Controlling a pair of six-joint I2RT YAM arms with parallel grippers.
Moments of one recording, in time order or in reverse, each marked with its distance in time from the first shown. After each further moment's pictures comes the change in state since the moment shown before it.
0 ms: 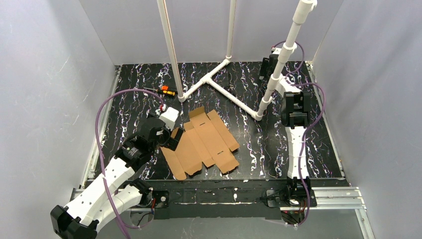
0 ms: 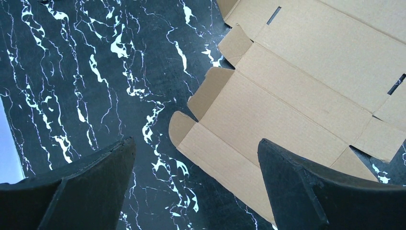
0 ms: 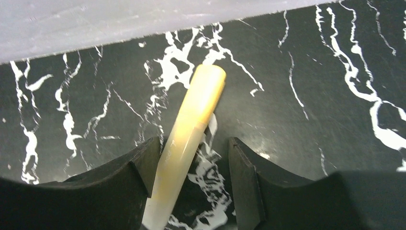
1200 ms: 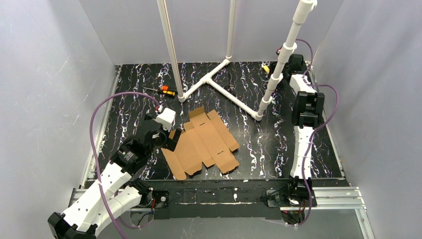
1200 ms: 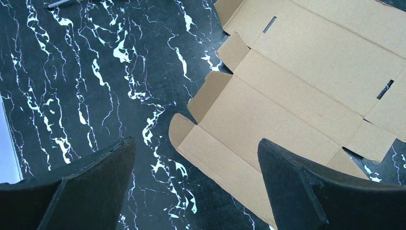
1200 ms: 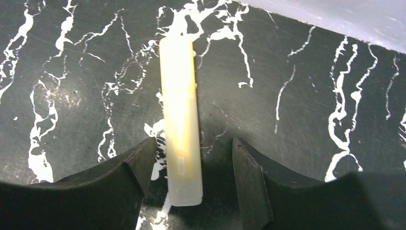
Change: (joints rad) left arm 0.000 -0.068 -0.009 0.000 0.008 -0.007; right arm -0.153 0.003 0.064 -0.171 -0.532 -0.399
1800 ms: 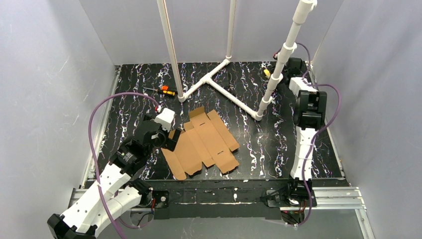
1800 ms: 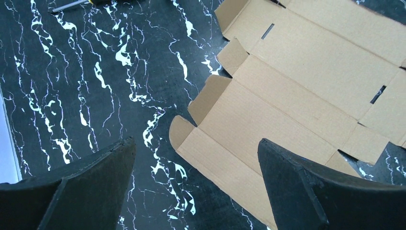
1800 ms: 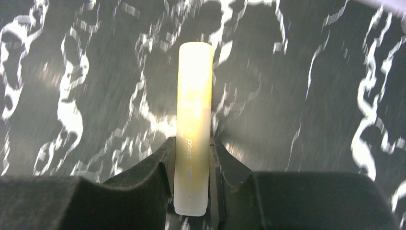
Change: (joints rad) left arm 0.000 -0.017 0.000 -0.001 0.000 -0.004; right arm 0.008 -0.141 -0.255 0.087 -0.005 -0.074
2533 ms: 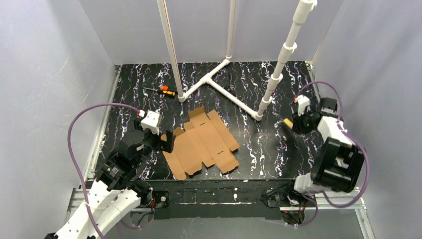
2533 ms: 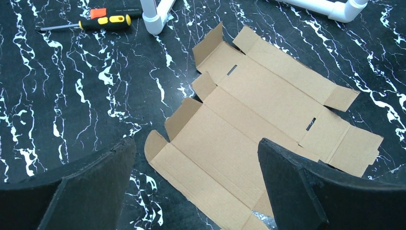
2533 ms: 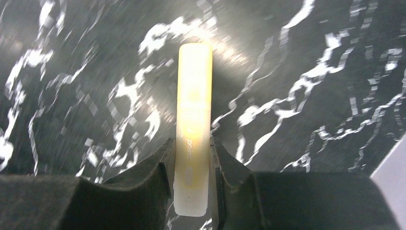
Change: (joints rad) left arm 0.003 -0.203 -0.002 0.000 0.072 -0.146; right arm -0.264 -1.054 -1.094 -0.421 -0.082 -0.449
